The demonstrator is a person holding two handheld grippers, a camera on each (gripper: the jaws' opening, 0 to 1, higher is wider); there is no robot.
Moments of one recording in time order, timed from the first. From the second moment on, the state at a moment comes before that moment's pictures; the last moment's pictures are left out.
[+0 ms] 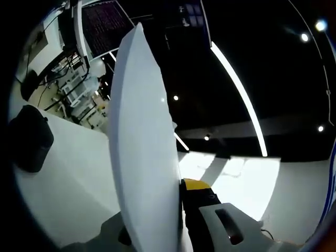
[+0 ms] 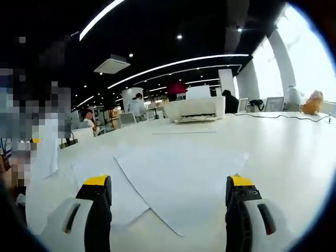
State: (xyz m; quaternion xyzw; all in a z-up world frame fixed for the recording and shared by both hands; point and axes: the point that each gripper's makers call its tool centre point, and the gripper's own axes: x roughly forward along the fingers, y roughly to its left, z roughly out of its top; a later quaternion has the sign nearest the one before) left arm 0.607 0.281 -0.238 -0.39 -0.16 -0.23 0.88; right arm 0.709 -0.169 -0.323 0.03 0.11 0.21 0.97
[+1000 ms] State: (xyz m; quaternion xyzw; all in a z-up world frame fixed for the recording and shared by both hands) left arm 0.609 0.281 -0.239 -0.39 -0.15 -0.23 0.88; right arm 0.764 -0.207 -0.343 0.00 0.16 0.17 0.97
